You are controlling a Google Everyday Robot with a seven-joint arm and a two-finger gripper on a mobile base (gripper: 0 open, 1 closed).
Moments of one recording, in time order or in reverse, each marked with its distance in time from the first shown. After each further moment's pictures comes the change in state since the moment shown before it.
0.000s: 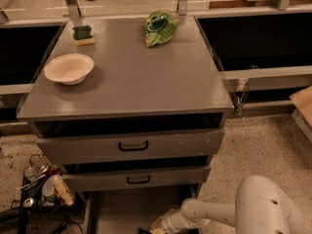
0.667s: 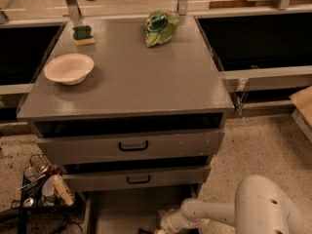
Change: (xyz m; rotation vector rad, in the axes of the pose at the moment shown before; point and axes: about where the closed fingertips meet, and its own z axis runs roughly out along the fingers) arm 0.000 0.000 0.000 0.000 0.000 0.000
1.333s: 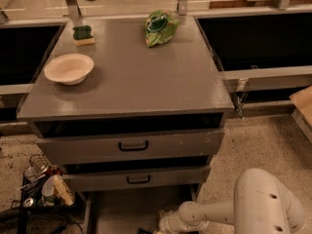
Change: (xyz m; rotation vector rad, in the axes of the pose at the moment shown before) arm -0.007 0.008 -0.004 0.071 0.020 0.004
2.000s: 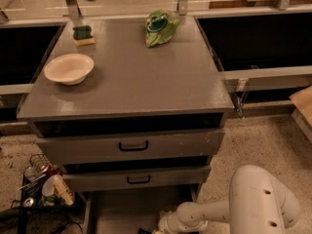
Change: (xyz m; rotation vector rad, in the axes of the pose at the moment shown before) arm 0.003 -0.001 0.003 0.027 0.014 0.042
